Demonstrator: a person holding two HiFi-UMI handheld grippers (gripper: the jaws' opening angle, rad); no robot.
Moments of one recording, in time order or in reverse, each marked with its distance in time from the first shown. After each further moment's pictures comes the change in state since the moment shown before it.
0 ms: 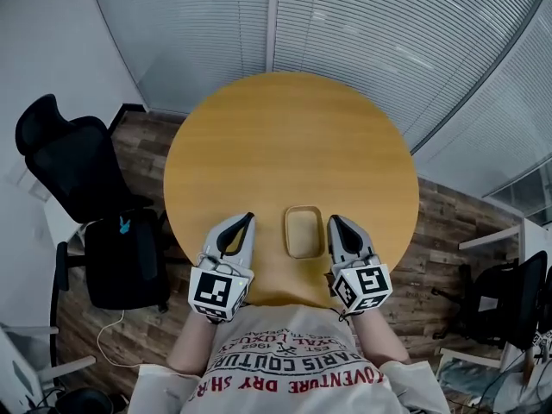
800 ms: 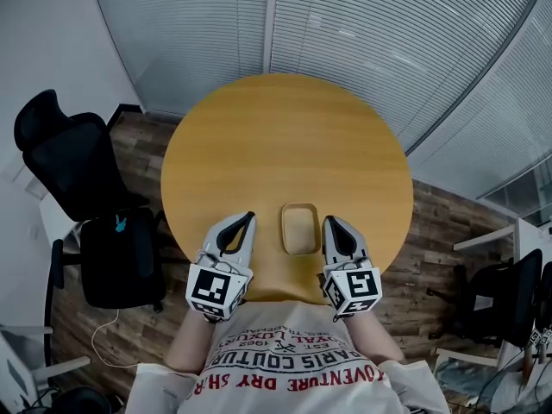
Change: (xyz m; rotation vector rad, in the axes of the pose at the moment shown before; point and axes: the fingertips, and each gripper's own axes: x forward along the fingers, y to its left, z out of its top) left arm -0.007 -0.013 0.003 -0.014 -0.012 -0.033; right arm -0.013 0.011 0.004 -0.054 -0.018 -0.057
